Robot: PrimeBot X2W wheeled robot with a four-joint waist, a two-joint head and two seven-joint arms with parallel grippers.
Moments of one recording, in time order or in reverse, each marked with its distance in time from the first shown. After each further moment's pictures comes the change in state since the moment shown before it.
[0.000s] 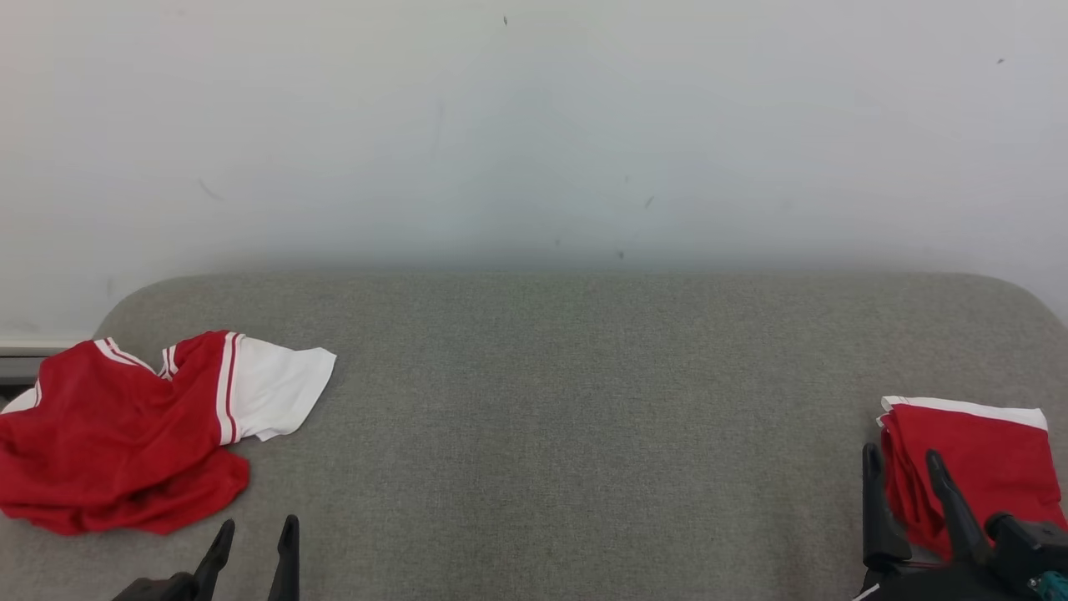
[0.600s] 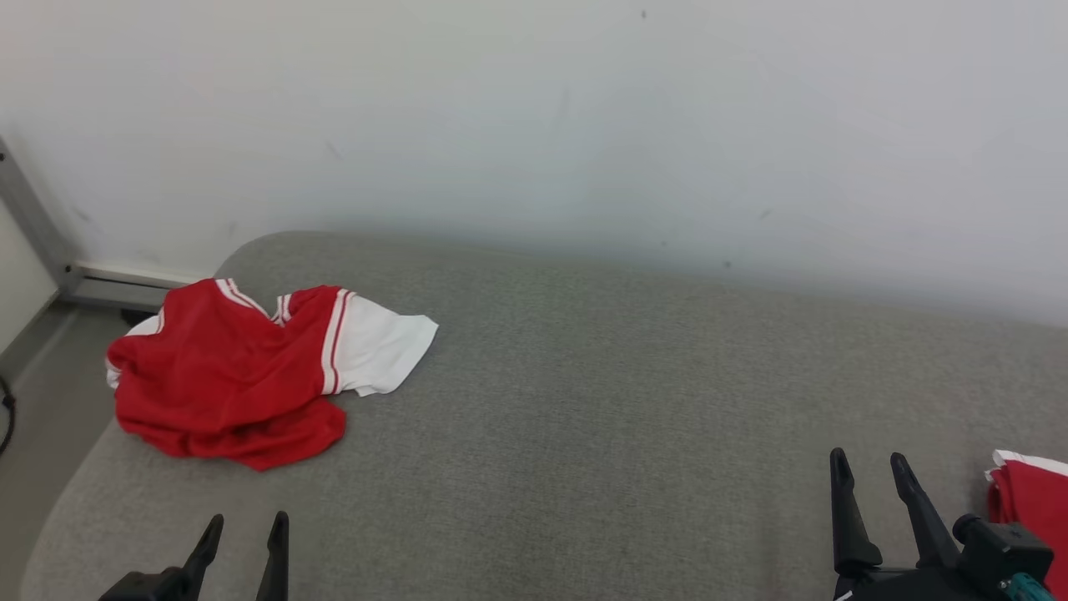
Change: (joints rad) left arm -0.026 0.019 -0.001 0.002 0.033 0.000 0.022; right arm -0.003 0.014 0.032 0.013 0.017 0.017 -0.012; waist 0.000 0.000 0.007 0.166
